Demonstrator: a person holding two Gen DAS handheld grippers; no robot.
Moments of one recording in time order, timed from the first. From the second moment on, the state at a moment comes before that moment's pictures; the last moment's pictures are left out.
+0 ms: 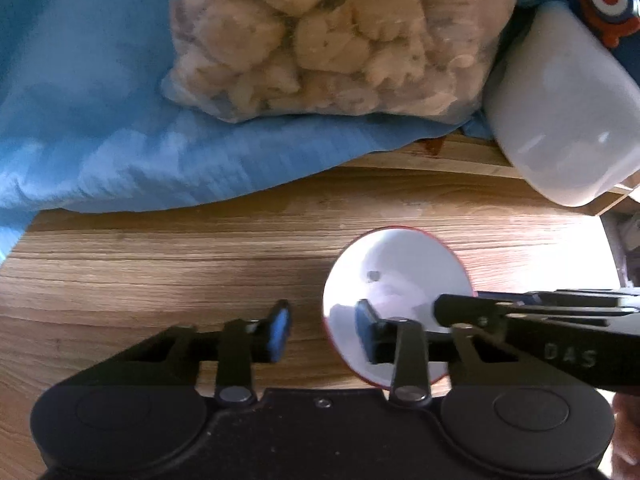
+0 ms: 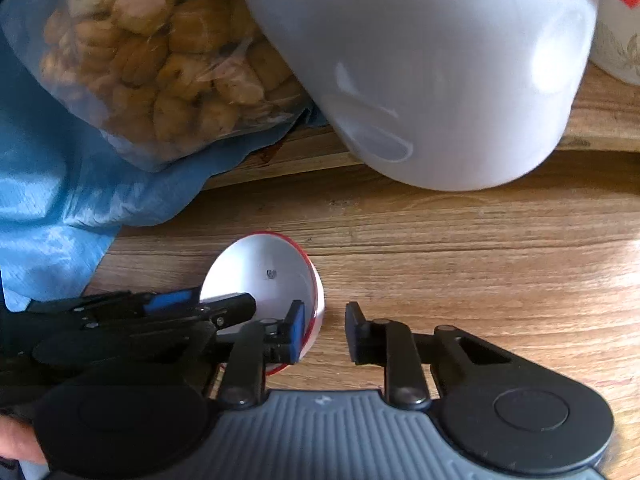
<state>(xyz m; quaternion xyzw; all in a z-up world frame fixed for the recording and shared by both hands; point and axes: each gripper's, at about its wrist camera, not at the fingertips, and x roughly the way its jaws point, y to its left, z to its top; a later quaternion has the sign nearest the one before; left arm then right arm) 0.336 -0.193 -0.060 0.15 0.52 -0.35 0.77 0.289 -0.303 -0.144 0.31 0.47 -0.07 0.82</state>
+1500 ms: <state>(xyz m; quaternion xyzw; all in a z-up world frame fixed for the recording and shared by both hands) 0.188 -0.177 0.003 0.10 0.46 -0.39 0.79 0.140 -0.333 -0.090 0.30 0.42 0.00 0.85</state>
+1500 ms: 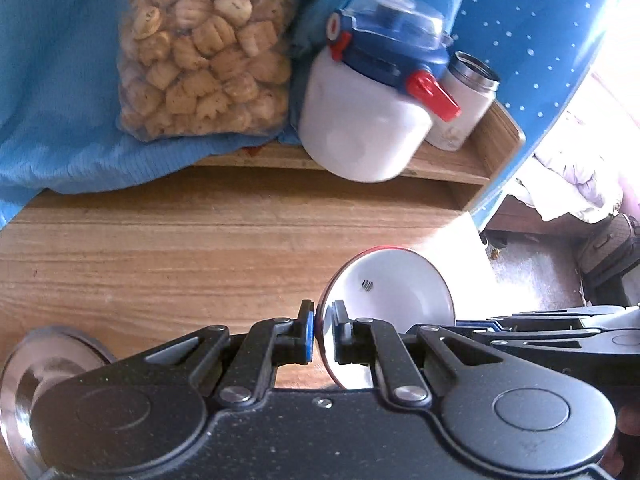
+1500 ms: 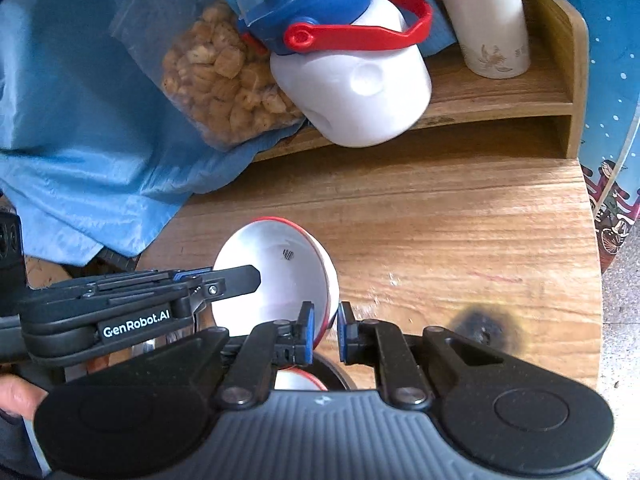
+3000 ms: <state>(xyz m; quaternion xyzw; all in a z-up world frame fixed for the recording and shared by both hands) 0.146 -0.132 -0.036 0.08 0.57 -0.35 0.74 0.101 -0.296 -0.107 0.27 0.51 0.06 0.82</state>
